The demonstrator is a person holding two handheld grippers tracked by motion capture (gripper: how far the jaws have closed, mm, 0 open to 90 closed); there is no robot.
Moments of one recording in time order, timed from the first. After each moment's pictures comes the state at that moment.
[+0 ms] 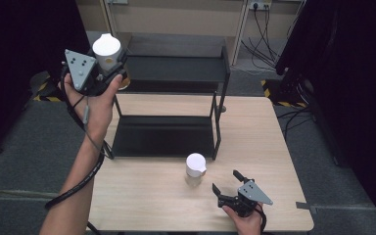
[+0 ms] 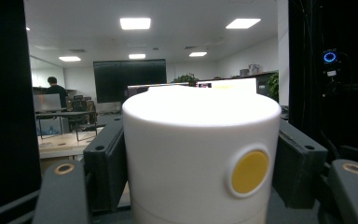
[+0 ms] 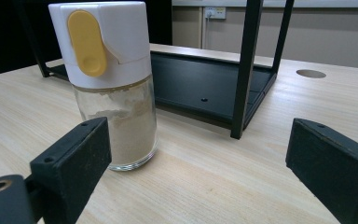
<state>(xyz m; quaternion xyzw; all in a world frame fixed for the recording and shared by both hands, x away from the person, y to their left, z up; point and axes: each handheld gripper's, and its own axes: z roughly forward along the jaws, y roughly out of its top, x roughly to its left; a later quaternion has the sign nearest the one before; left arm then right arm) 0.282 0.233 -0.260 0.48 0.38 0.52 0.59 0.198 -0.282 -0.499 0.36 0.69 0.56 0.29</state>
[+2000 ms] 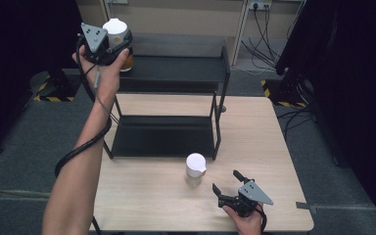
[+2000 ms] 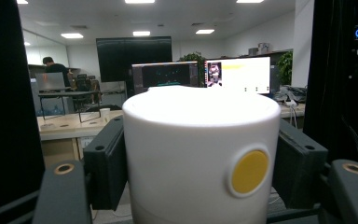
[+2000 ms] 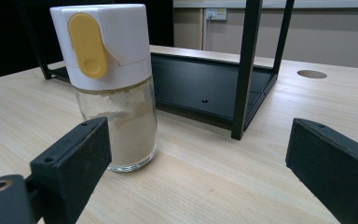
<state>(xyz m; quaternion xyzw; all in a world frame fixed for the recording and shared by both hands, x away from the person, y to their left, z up) 0.371 0.237 -0.242 0.50 0.42 0.50 0.57 0.199 -0.284 -0.501 0.36 0.69 0.56 0.29</state>
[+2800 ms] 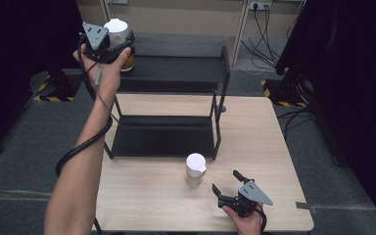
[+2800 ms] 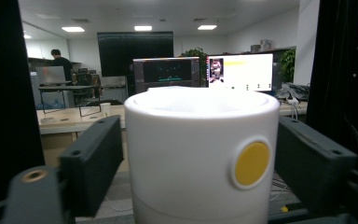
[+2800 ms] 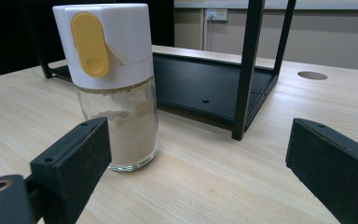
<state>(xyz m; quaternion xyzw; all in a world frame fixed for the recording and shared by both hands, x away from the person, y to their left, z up) 0.377 0.236 -0.242 0.50 0.43 0.50 0.56 0.198 -0.284 -0.500 0.35 0.69 0.56 0.29</state>
